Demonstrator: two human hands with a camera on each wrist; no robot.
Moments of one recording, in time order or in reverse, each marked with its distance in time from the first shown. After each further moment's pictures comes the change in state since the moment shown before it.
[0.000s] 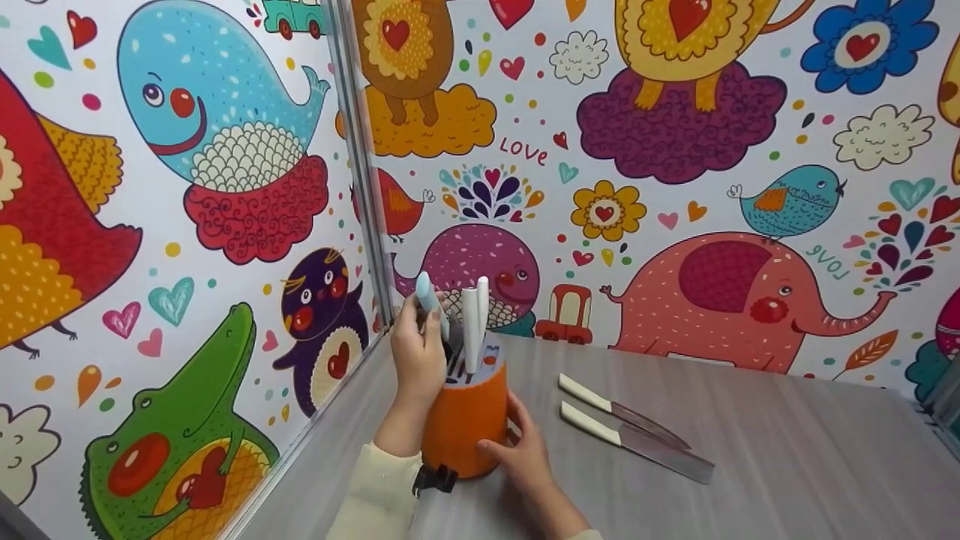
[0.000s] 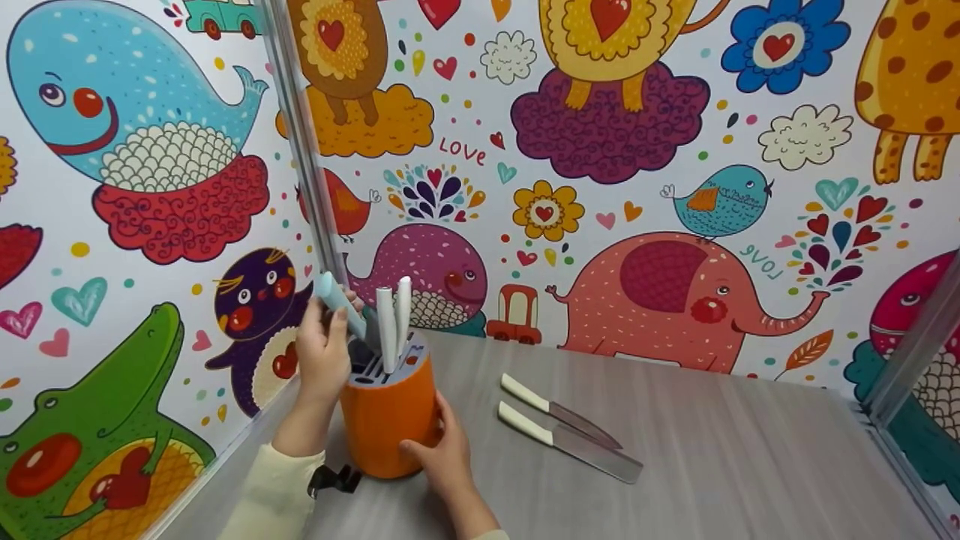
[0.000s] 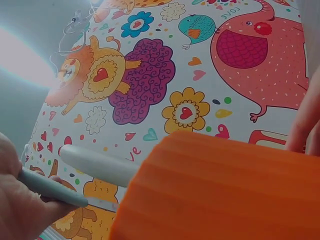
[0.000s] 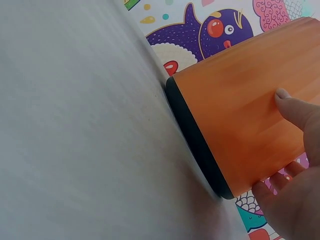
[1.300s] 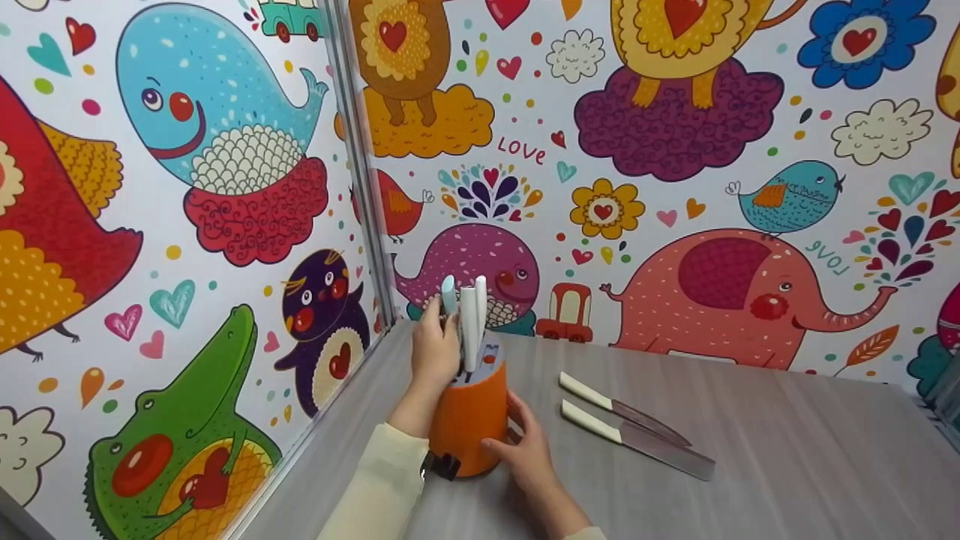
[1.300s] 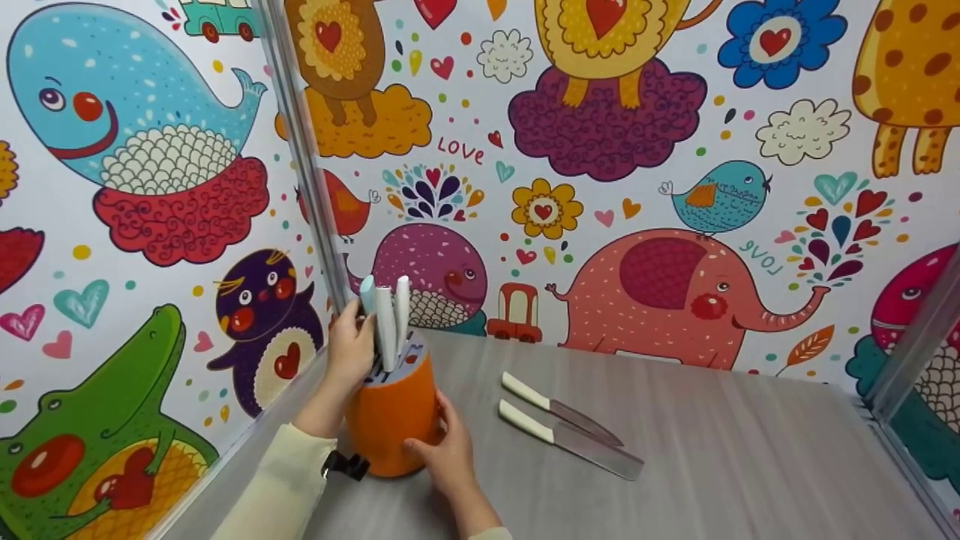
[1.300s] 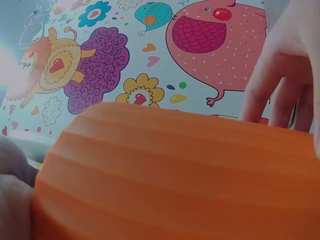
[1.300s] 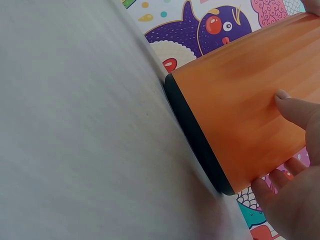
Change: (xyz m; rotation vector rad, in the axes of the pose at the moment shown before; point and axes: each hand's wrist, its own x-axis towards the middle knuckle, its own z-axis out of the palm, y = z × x) left_hand 0.008 -0.027 0.022 0.270 -0.168 -0.304; right_hand 0.000 0.003 -0.001 0.020 0.021 -0.029
